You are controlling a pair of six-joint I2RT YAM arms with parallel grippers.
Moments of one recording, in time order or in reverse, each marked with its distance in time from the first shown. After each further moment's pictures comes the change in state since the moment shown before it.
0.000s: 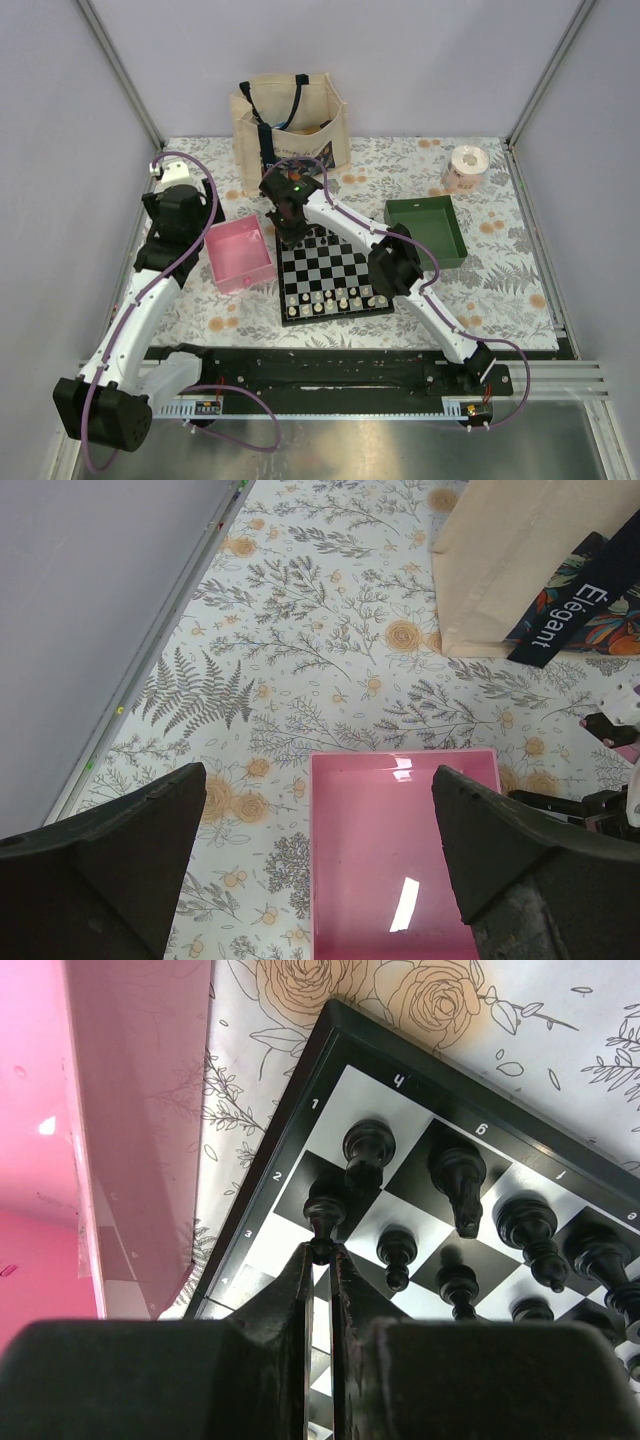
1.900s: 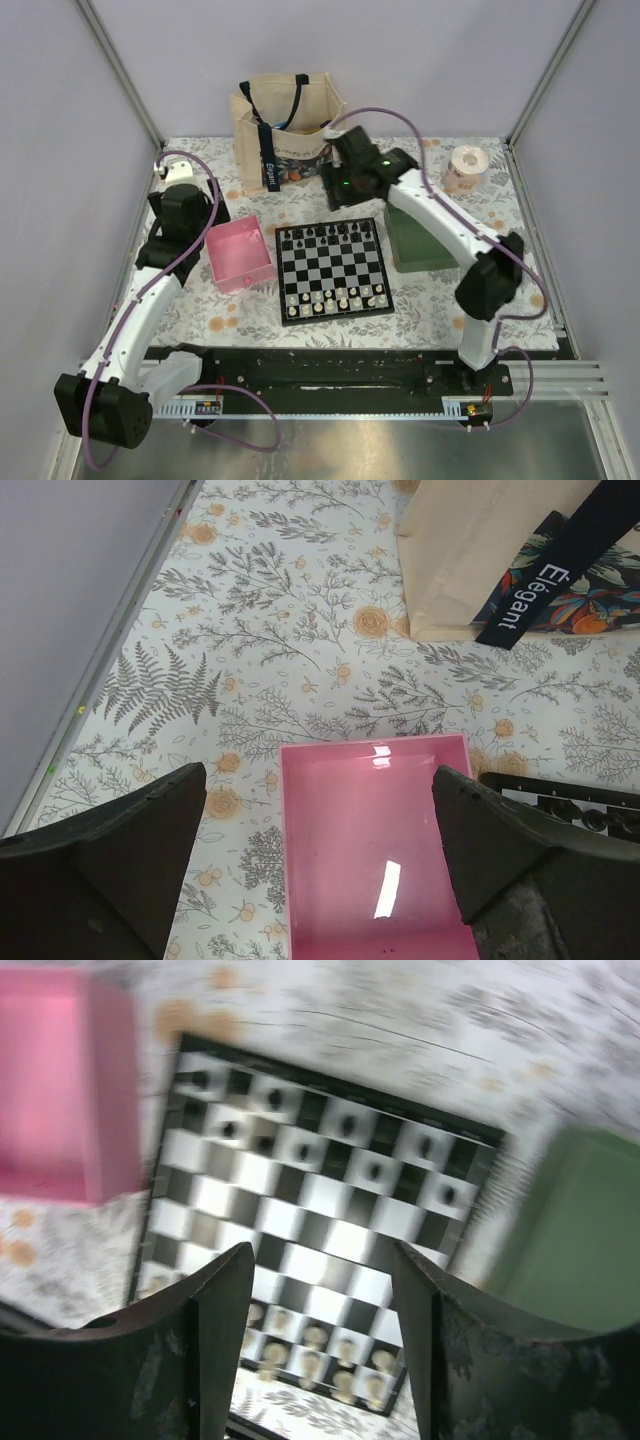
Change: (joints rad) left arm 0.000 0.011 0.000 0.000 0.069 -0.014; right arm -0.116 -0.663 -0.523 0.166 0.110 -0.019
